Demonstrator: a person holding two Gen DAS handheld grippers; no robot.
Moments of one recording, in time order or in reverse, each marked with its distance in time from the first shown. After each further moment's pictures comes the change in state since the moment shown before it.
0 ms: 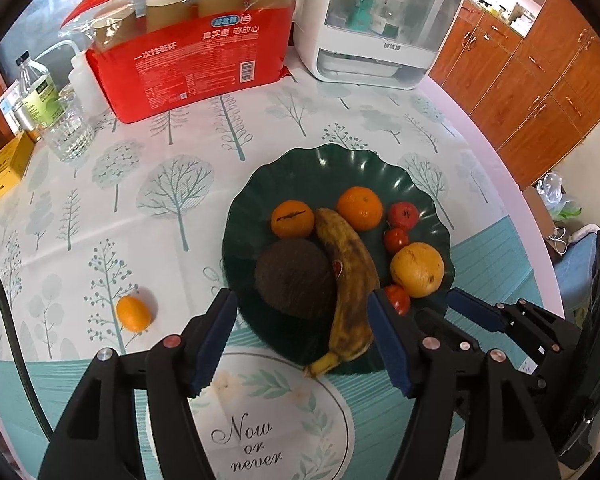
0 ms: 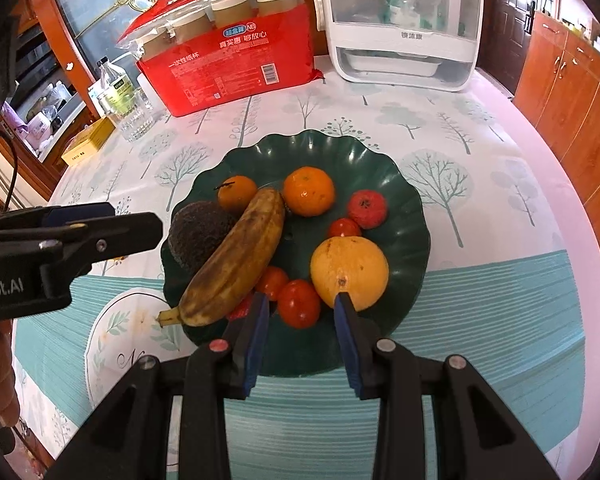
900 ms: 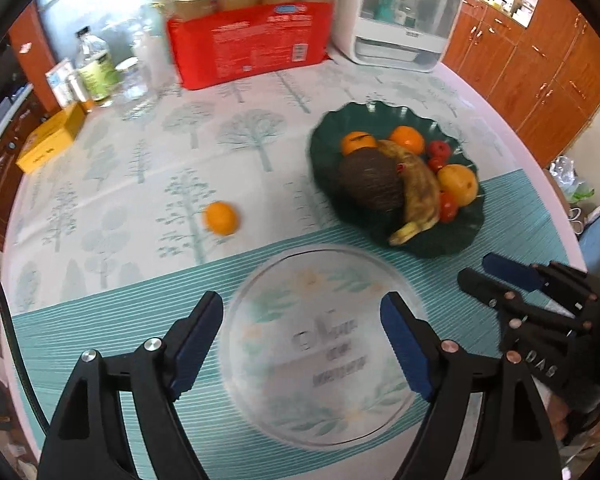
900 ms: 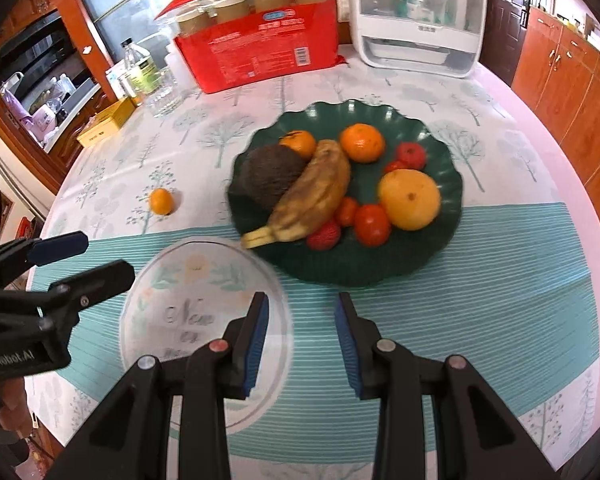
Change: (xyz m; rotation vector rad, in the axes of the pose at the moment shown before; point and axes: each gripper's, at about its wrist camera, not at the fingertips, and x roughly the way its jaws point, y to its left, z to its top) left arm -0.054 0.068 -0.101 0.024 -0.033 0.092; right arm -0.026 0.072 -0.050 0.007 0.021 0.003
